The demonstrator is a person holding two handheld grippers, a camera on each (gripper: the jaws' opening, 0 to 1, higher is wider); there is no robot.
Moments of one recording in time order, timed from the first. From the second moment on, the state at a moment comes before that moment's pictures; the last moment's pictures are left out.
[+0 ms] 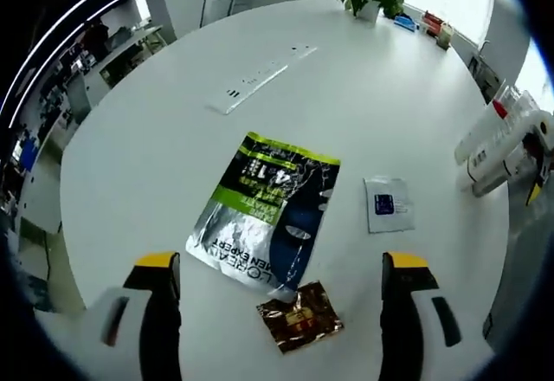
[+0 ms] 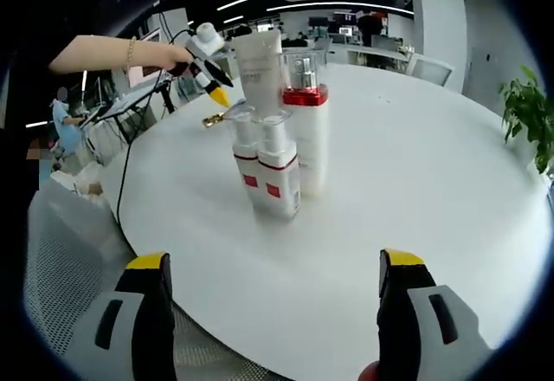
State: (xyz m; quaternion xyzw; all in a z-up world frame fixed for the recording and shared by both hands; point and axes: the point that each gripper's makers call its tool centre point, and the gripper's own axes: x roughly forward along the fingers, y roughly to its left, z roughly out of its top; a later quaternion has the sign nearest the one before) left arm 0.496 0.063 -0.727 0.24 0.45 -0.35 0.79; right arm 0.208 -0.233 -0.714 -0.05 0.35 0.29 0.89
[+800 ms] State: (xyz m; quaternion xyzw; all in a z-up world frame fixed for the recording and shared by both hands) left arm 0.532 0.056 -0.771 0.30 0.48 -0.40 0.72; right arm 0.205 -0.234 -0.723 -0.05 0.38 0.28 0.88
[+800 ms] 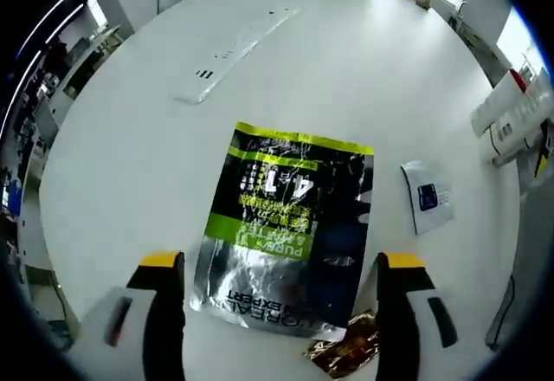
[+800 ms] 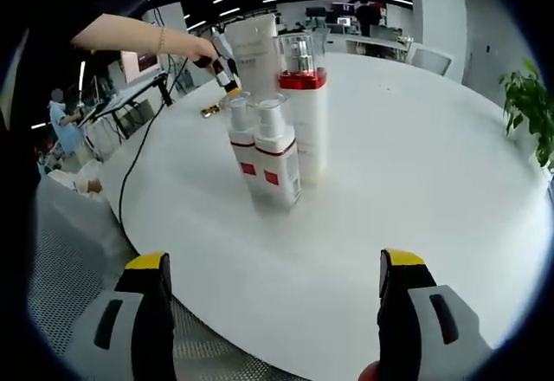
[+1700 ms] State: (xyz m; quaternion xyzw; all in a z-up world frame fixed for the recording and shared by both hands) left arm 0.525 0.045 -0.766 0.29 0.47 -0.42 0.72; right arm 0.204 -0.234 -0.727 -0.06 0.38 0.28 0.88
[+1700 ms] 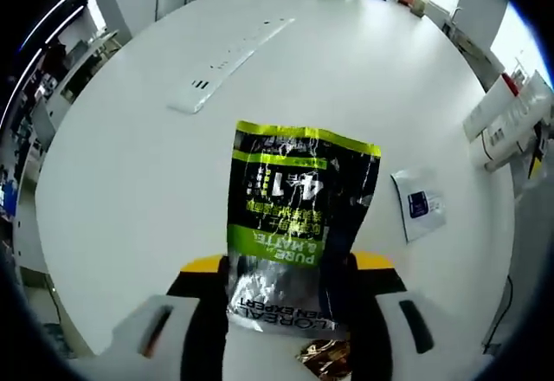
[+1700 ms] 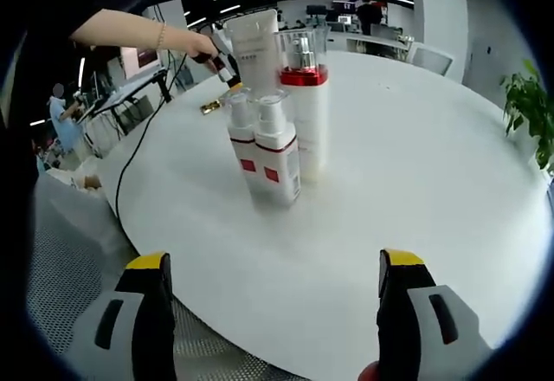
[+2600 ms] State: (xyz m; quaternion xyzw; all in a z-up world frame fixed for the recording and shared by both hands) left arm 0.501 0.055 -0.711 0.36 0.41 -0.47 0.70; right arm 0.205 -0.225 -0.719 -0.05 0.36 0.30 0.88
